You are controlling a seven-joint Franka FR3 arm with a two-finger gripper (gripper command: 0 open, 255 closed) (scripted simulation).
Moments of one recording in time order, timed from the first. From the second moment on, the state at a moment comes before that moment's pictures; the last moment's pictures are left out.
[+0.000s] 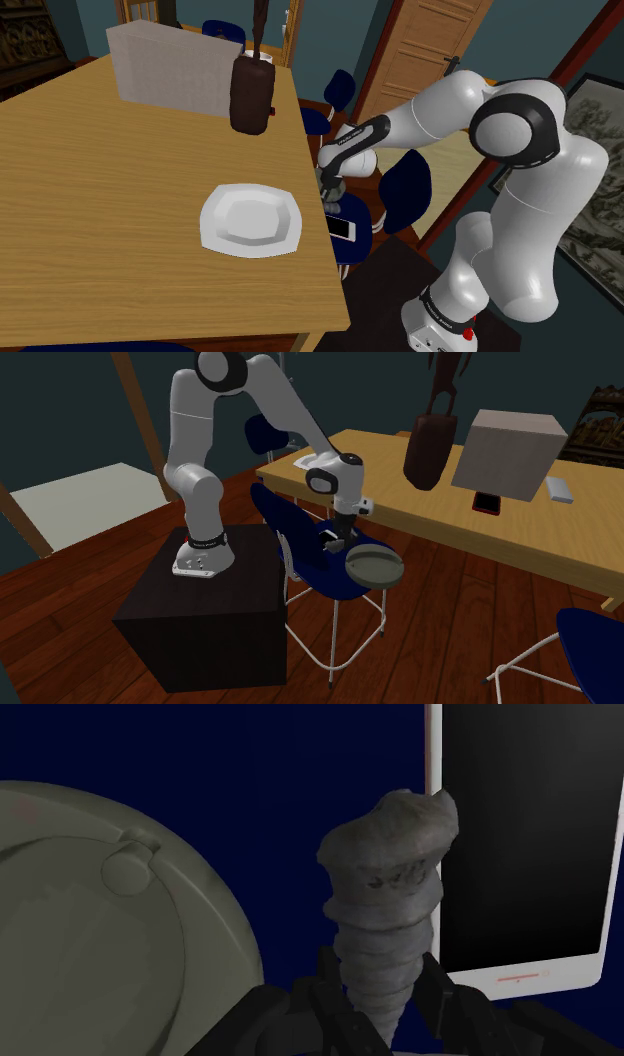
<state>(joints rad) 0.74 0.28 -0.76 -2.40 0.53 2.56 -0.91</state>
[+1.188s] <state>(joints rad) 0.82 0.14 -0.87 -2.40 0.32 2.48 -0.76</state>
